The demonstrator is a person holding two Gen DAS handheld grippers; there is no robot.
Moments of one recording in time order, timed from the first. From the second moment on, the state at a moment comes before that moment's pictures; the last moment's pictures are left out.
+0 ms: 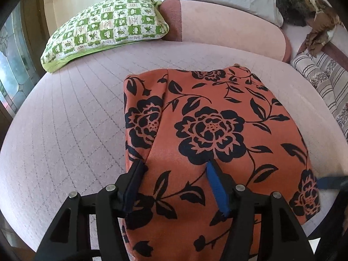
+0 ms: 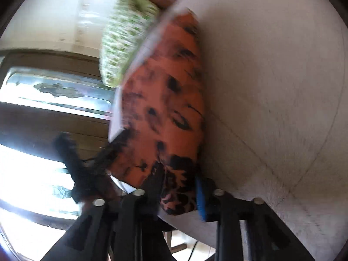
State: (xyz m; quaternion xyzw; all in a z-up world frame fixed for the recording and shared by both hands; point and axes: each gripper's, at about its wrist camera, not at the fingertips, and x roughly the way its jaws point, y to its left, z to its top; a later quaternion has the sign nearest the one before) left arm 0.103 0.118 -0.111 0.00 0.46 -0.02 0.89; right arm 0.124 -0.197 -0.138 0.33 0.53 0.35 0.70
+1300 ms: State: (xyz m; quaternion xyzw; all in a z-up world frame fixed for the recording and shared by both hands) left arm 0.101 0.139 -0.109 -0.05 0.44 -0.06 0.89; right arm 0.252 -0.161 -0.151 0.33 0.51 0.29 0.74
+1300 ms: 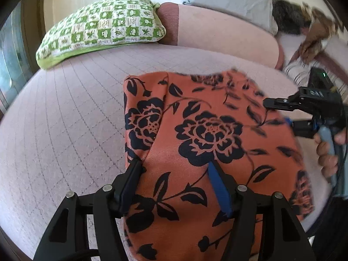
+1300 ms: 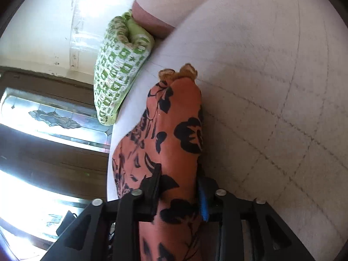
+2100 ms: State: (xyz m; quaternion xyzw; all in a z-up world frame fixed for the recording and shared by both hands) left arm 0.046 0.201 -0.143 -0.30 0.53 -0.10 0.78; right arm 0.170 -0.099 -0.111 0.20 0.50 0.37 0.76
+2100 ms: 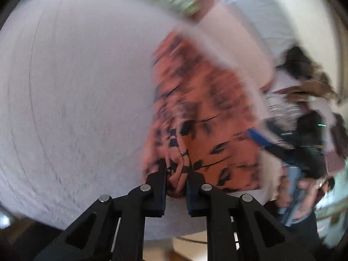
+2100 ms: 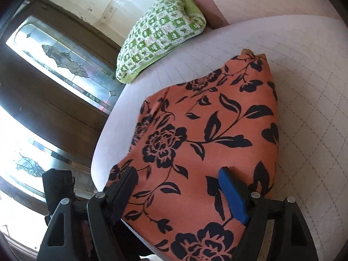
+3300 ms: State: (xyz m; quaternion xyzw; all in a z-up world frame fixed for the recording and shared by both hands) left arm 0.108 0.209 -0.107 -0.24 0.48 -0.12 0.84; right arm 0.183 -0.142 -0.090 0.22 0.47 0.34 0.79
